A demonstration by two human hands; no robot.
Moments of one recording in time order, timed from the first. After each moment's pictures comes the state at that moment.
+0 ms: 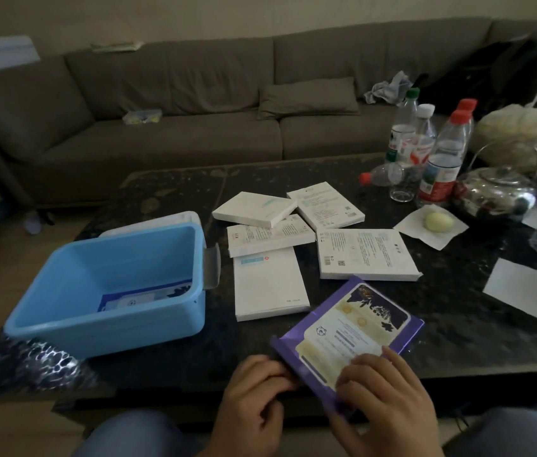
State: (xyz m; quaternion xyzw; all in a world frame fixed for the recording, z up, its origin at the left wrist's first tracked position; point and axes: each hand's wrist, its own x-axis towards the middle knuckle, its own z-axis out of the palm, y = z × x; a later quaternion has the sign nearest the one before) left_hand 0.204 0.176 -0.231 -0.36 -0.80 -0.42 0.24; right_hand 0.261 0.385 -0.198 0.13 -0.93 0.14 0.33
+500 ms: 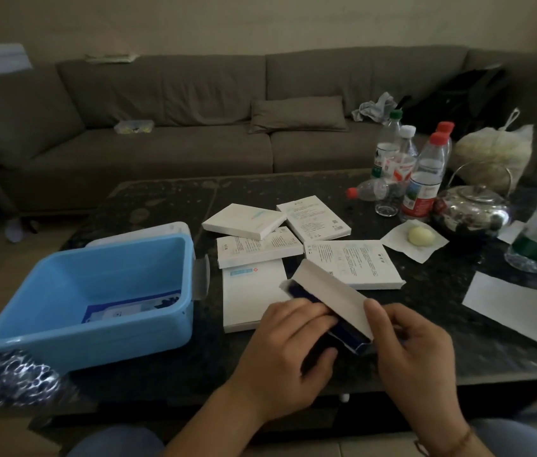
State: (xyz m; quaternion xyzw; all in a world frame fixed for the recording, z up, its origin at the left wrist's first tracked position) left_hand 0.175 0.234 -0.144 -0.45 -0.79 -0.31 0.25; right_hand 0.236 0.397 -0.116 -0.07 -0.81 0.49 0.32
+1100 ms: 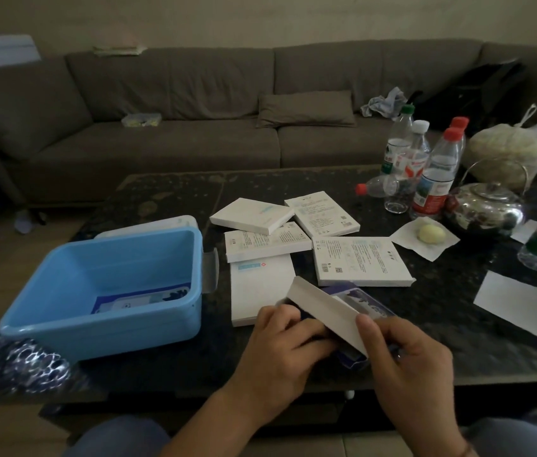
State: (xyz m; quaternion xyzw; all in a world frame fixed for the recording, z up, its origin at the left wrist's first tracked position) left_hand 0.172 0.217 -0.162 -0.47 -0.81 -0.21 0.30; right_hand 0.240 0.385 -0.135 -0.06 -0.85 0.39 0.35
